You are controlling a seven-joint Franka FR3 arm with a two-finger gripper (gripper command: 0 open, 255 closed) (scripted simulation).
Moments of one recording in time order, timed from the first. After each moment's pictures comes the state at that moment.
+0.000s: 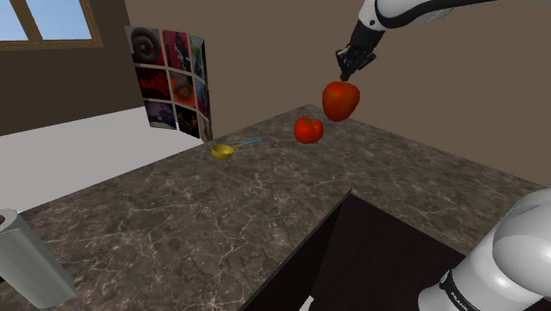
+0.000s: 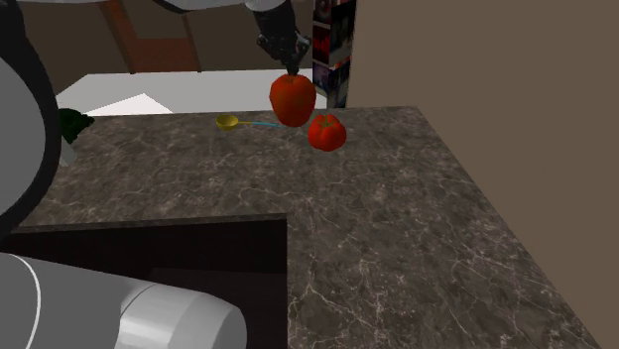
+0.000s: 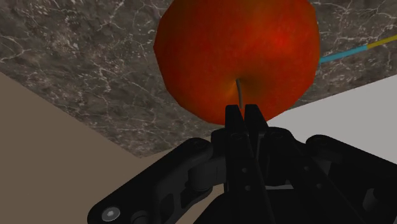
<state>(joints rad) -0.13 -0.34 -0.06 -2.10 -0.16 2.17 0.27</state>
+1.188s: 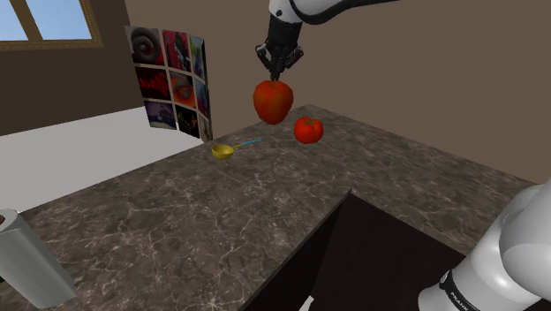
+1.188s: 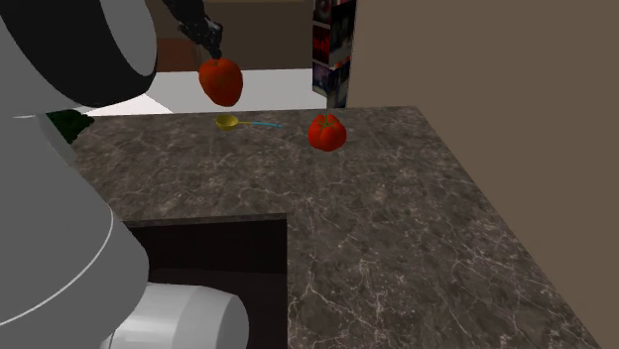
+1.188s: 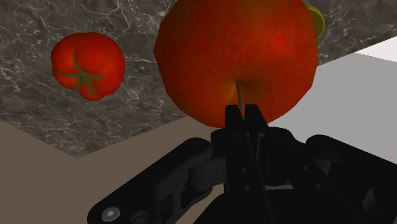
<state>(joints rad) 0.00 -0.03 0.22 -1.74 -0.29 2.04 0.72</state>
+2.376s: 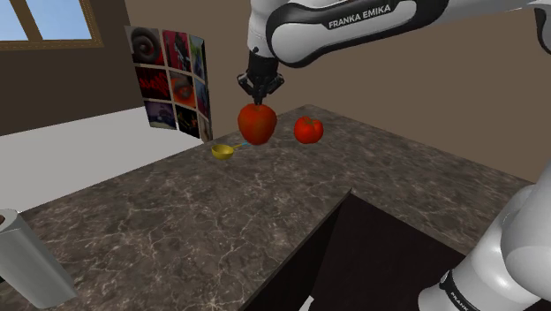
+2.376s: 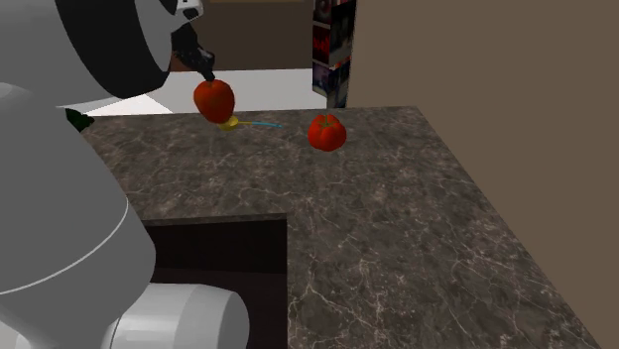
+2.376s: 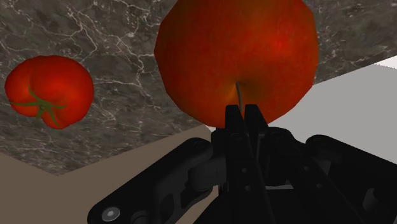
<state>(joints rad) 0.03 0.08 0.25 -1.79 -0.37 2.16 0.85</state>
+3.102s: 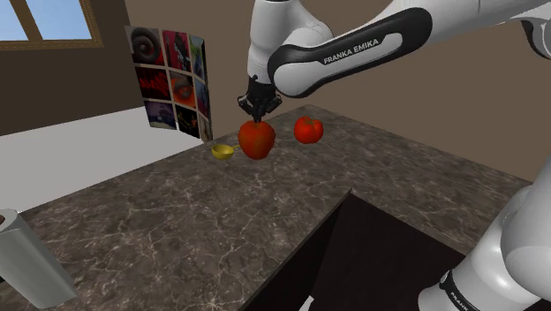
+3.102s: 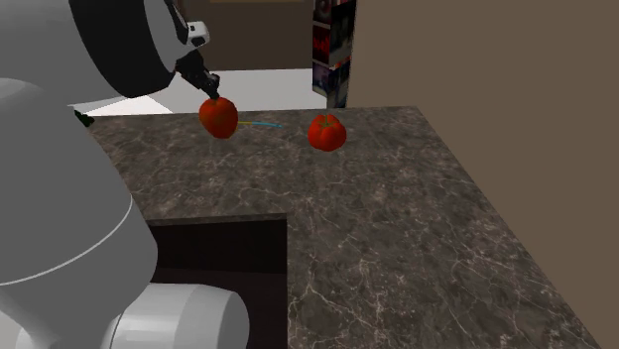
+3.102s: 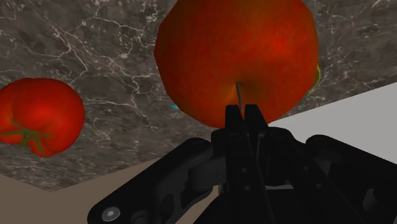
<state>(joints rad) 0.03 0.11 0.25 -1.90 -0.42 2.28 0.92</state>
